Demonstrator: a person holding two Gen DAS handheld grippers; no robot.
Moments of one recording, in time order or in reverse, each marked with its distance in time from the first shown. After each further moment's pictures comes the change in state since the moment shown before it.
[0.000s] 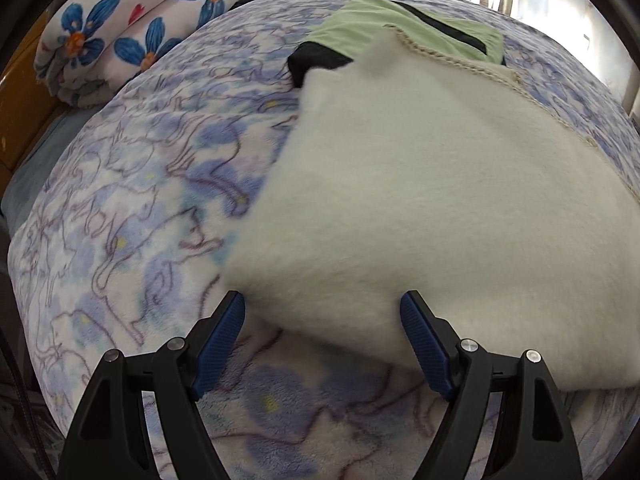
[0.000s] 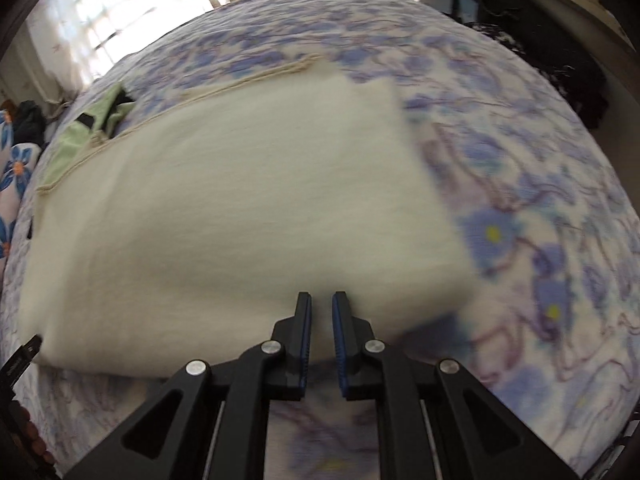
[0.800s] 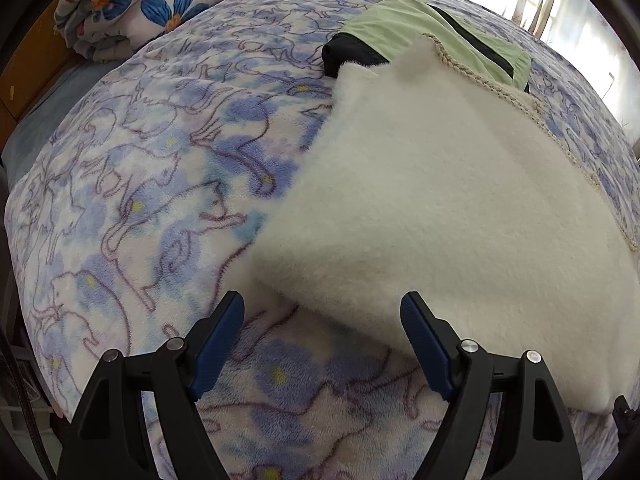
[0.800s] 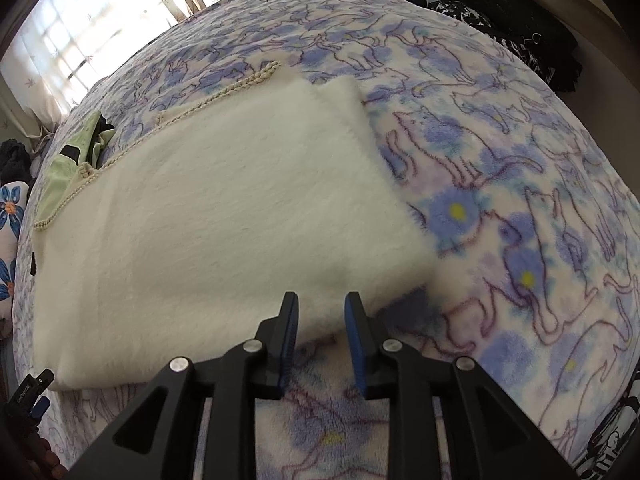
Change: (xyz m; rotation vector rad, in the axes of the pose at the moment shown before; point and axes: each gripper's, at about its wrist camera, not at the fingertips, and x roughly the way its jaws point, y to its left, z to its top) left arm -0.013 0.019 0.002 -0.135 0.074 -0.035; right arm -0.019 -0.006 0.001 0.116 0.029 0.002
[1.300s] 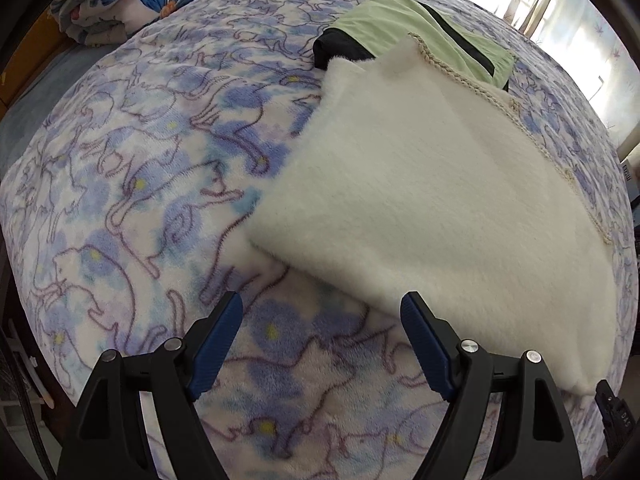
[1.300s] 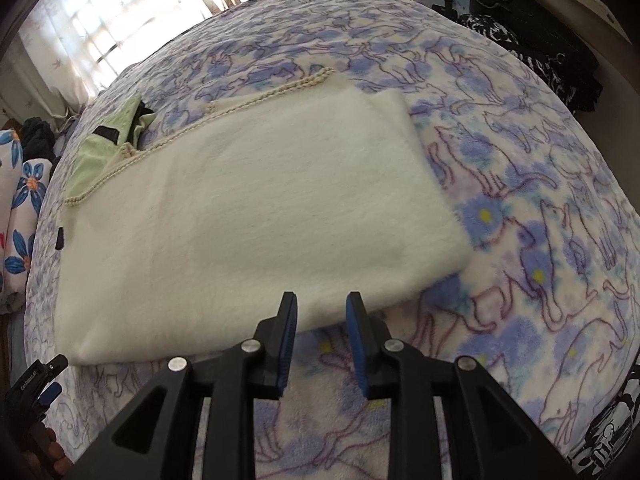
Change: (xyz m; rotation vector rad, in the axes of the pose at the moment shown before) left arm -0.029 0.006 -0.010 -0.014 0.063 -0.084; right arm -0.031 0.034 -0.009 -0.083 0.006 0.062
